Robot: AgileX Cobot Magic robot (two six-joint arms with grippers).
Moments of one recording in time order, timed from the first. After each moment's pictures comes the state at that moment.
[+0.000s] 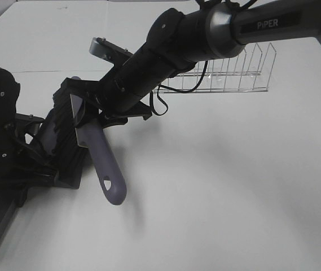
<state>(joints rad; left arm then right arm) -0.36 1.98 -1.00 0.13 0.84 -0.38 0.61 2.27 -1.65 0.88 0.63 -0.25</state>
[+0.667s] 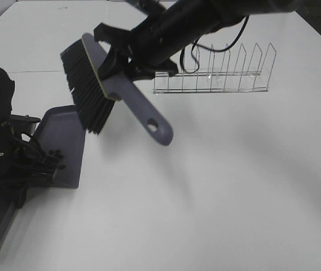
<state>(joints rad) -0.33 1.98 -1.00 0.08 0.85 -0.36 0.47 2.13 -1.65 0.91 0.73 -0.38</state>
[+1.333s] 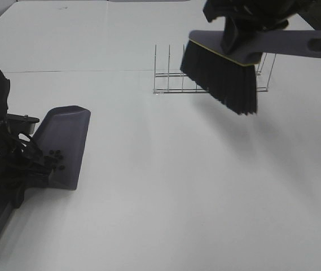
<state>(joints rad) -0.31 1.98 -1.00 0.07 0.84 -0.28 0.35 1.75 -1.54 0.06 0.99 0.00</state>
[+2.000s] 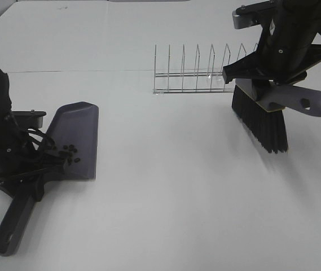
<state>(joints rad) -0.31 1.98 -1.00 -0.10 0.74 -0.20 0.34 1.85 -1.33 -0.29 0.88 0.38</state>
